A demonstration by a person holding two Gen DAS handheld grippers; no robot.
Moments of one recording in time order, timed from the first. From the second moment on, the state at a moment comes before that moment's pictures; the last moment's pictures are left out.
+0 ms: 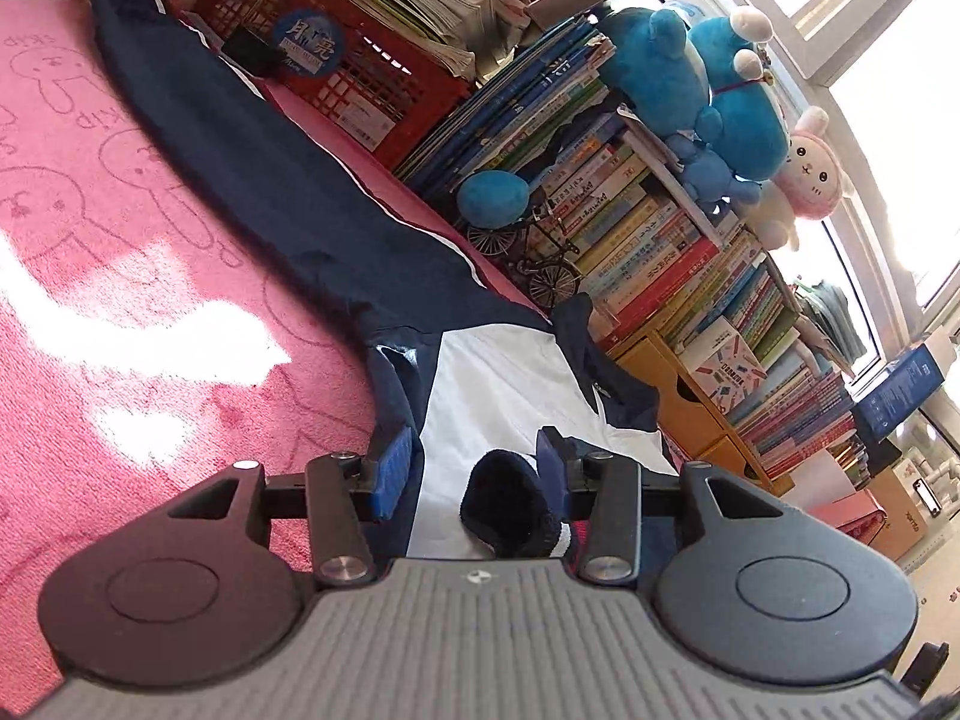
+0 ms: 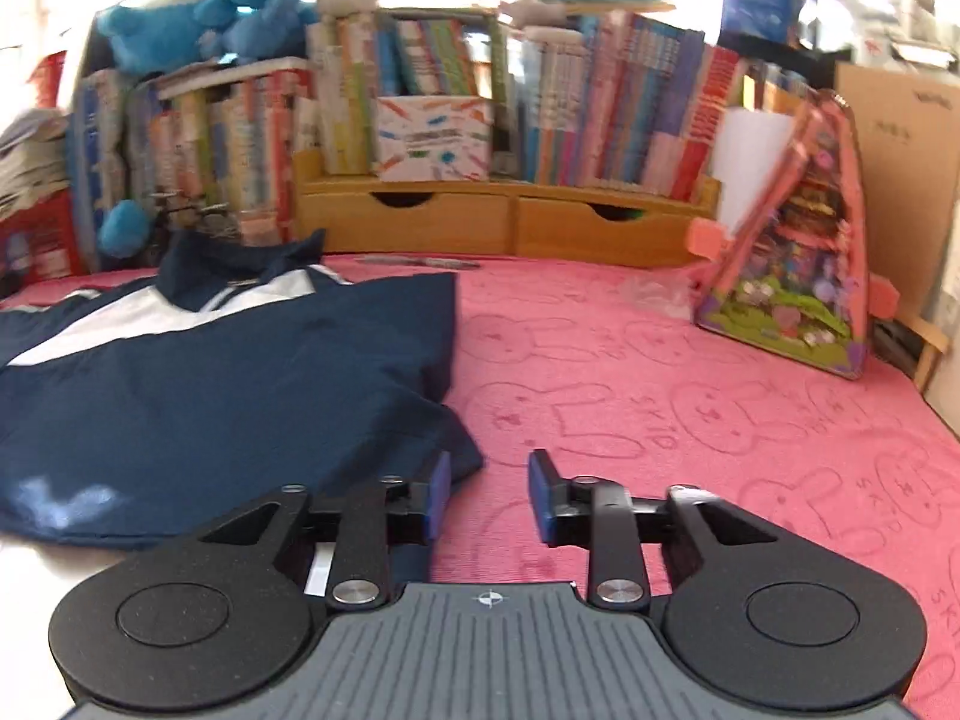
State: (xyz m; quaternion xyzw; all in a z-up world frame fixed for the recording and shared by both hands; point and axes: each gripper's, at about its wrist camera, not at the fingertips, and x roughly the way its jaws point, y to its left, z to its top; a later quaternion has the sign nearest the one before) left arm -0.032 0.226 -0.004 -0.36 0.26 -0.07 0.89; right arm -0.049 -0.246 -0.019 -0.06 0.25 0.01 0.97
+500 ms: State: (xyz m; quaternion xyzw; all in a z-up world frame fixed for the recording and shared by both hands) left arm -0.067 0.251 0.027 -0.32 0.23 -0.08 0.92; right arm 0.015 0.004 -0.033 -0.20 0.28 0.27 0.90
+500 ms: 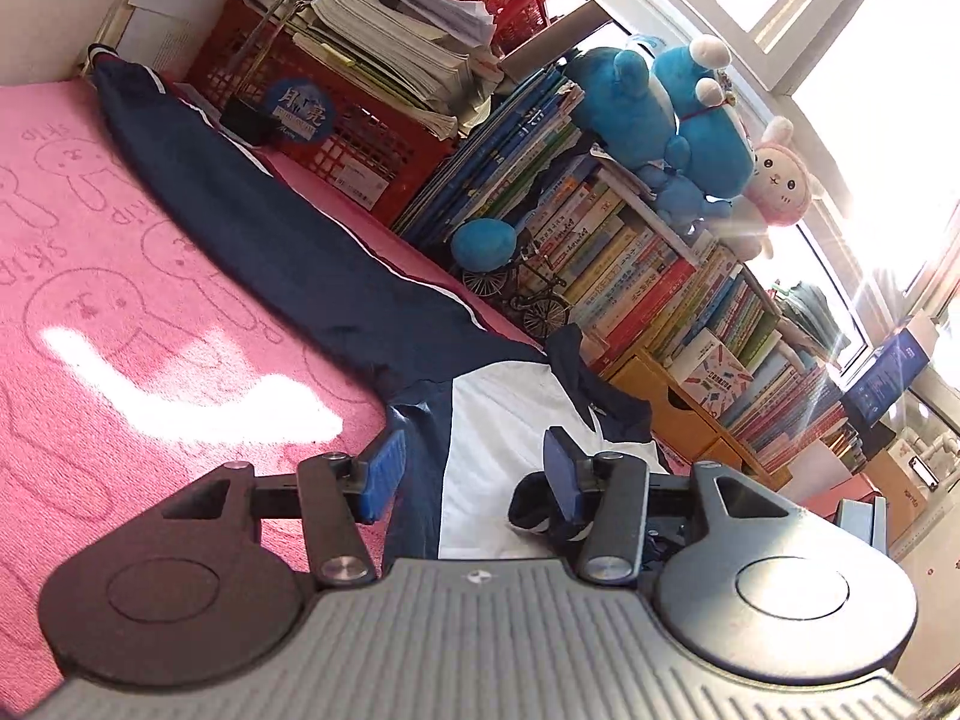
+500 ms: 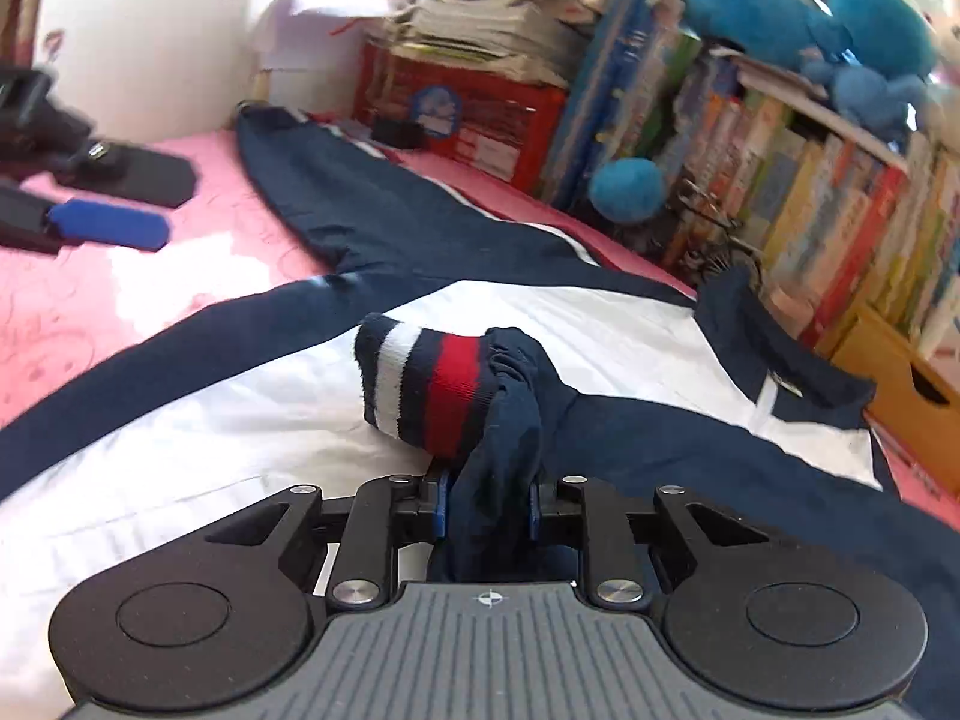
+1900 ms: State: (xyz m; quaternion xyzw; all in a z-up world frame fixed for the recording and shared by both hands) left arm 0.129 -0.211 -0.011 0.13 0.31 -0.37 0.87; right arm 0.120 -0.557 -0.043 0.03 0.25 -0.45 0.86
